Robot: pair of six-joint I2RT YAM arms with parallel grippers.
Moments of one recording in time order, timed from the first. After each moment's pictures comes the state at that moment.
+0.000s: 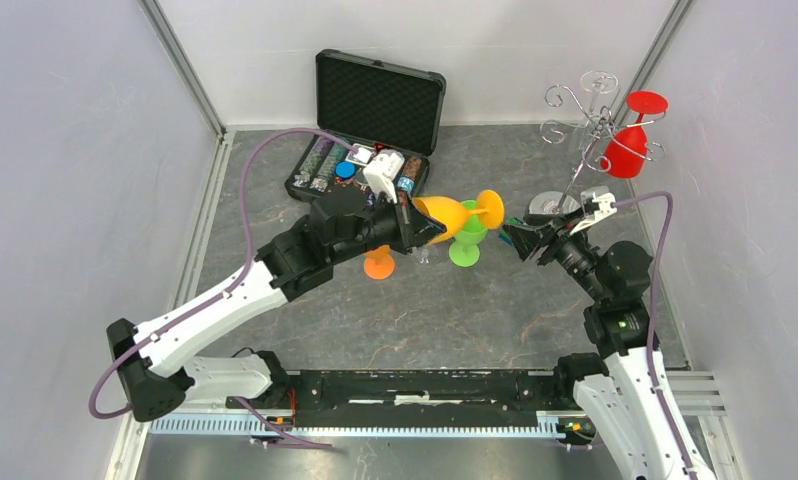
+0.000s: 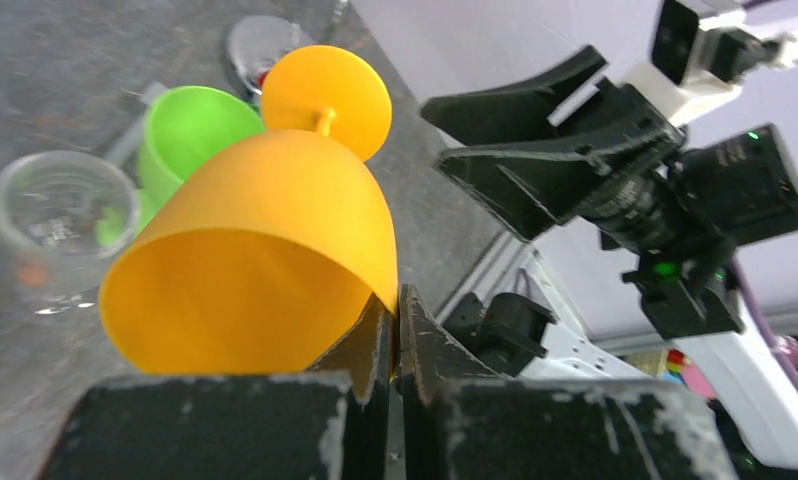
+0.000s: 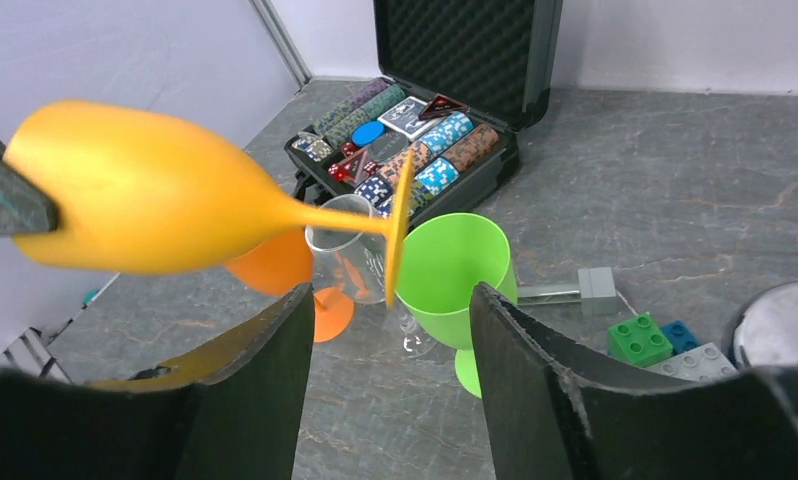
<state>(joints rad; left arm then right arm) -0.94 1.18 1.16 -0.17 0.09 -0.68 0.14 0.56 0.56 0.04 -0.45 0.37</state>
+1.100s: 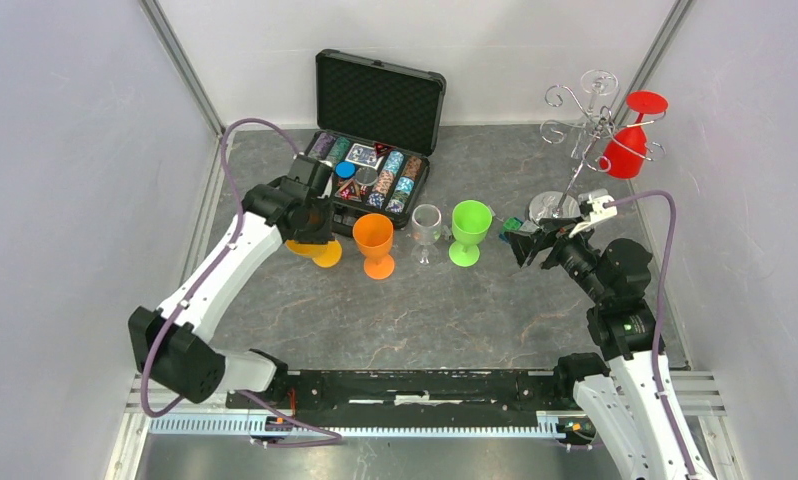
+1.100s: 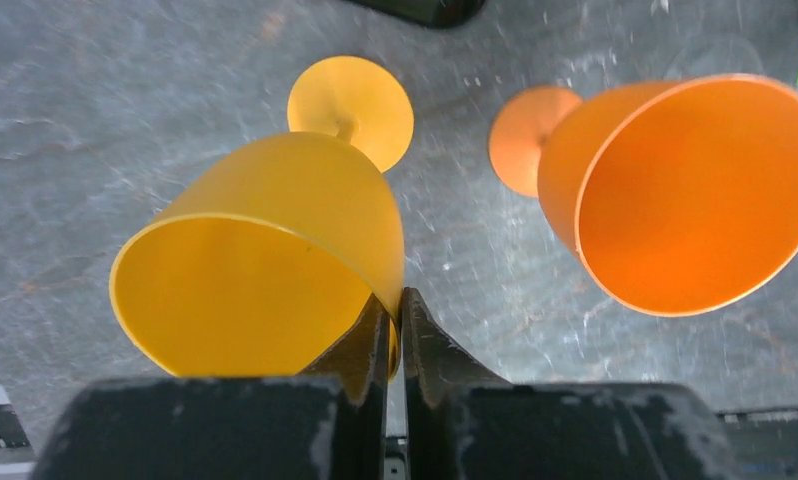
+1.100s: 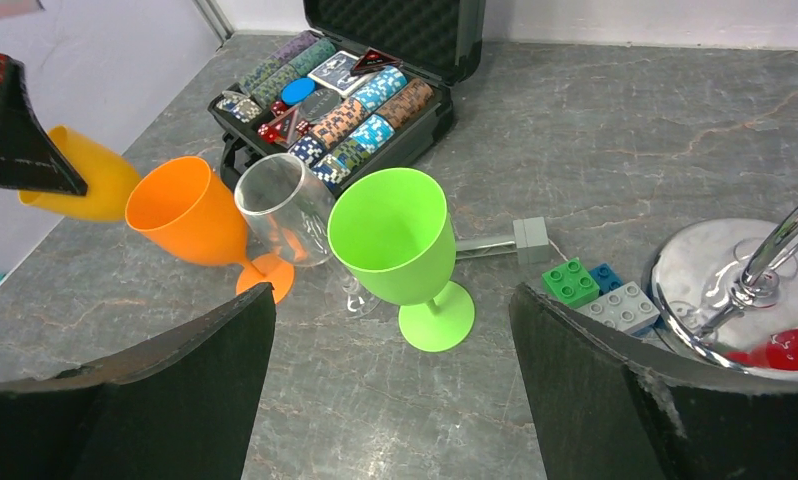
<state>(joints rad) -0.44 1.31 1.28 -0.99 -0.21 -0.34 0.14 0.54 0.61 -0.16 -0.36 0.25</state>
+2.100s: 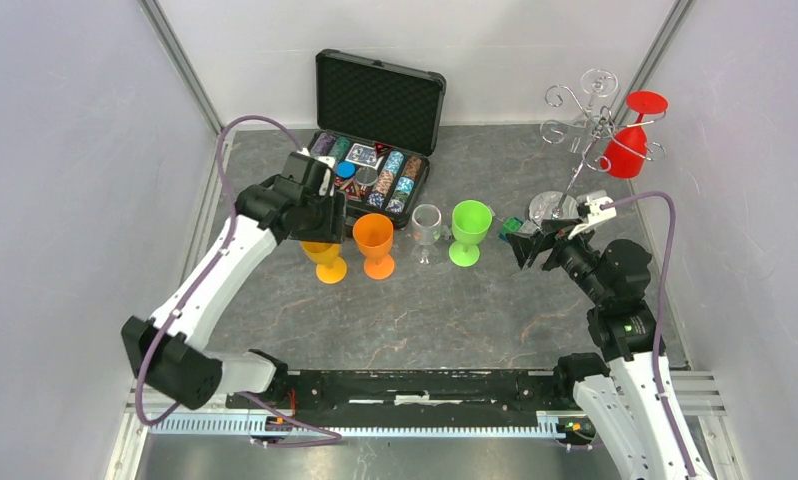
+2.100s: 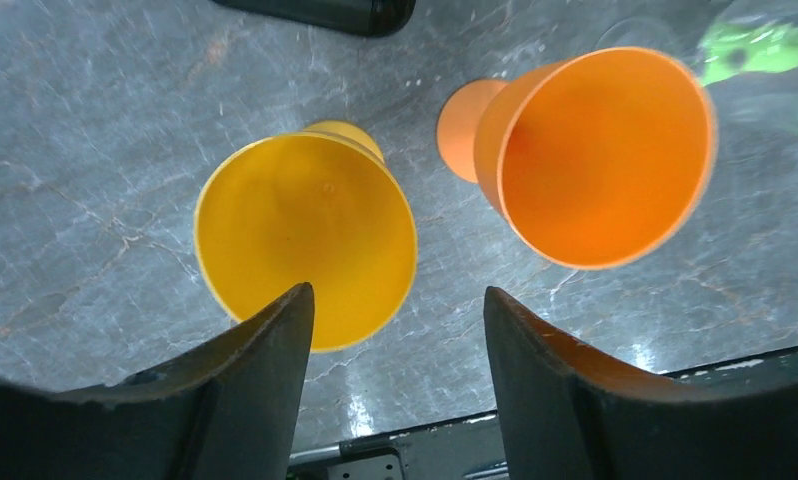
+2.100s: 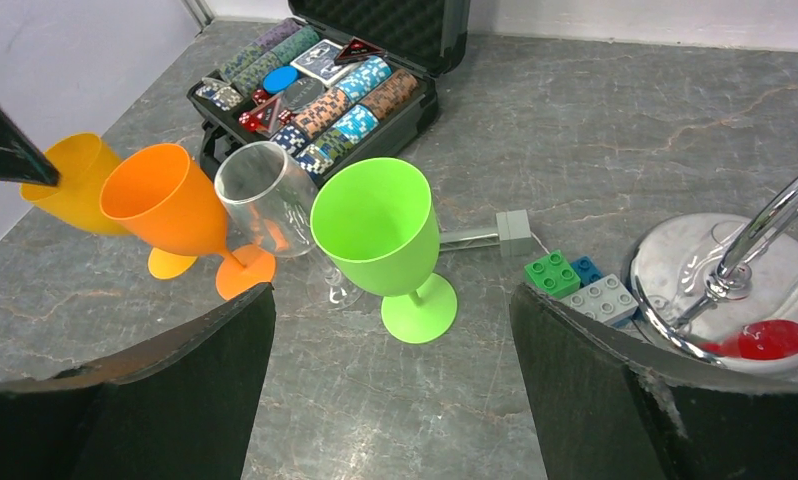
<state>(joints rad) -0.44 1.34 1.31 -1.00 -0.08 -0.28 0.14 0.53 0.61 -0.18 -0.35 0.20</state>
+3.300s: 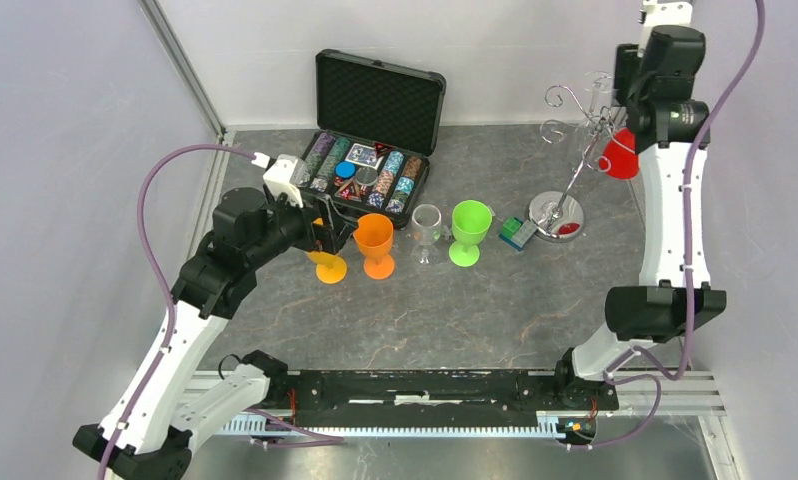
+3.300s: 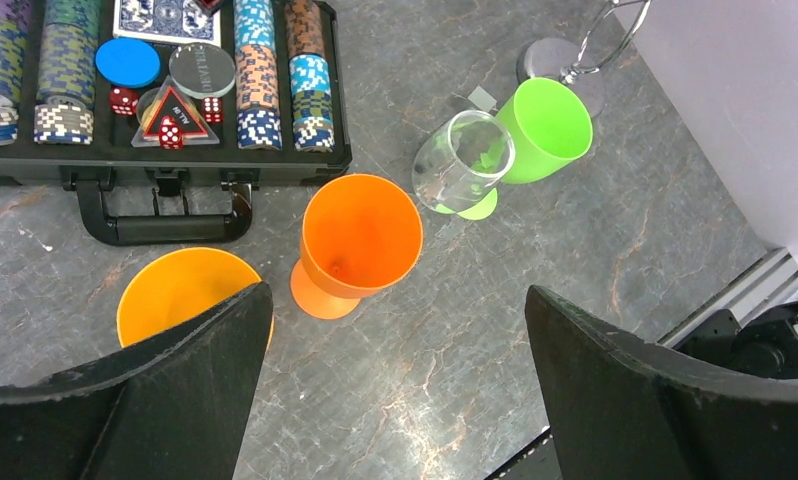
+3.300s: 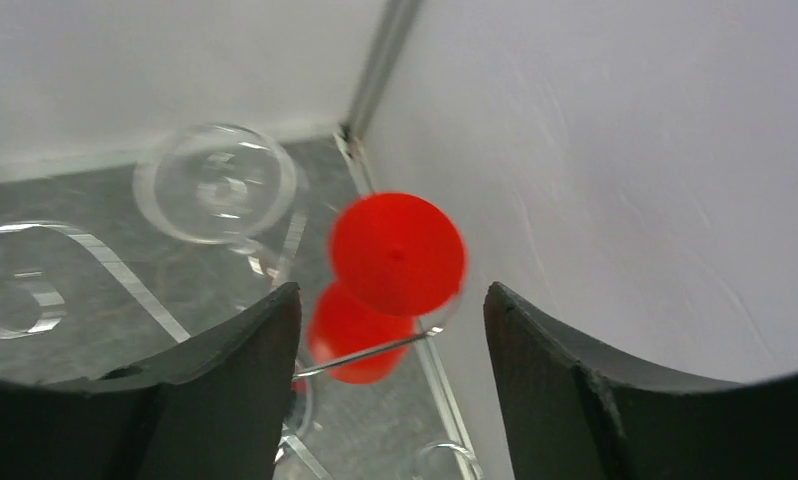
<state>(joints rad) -0.44 0.84 1.10 -0.59 0.17 -0.27 -0.03 1.61 2.06 -0.70 0.39 -0.20</state>
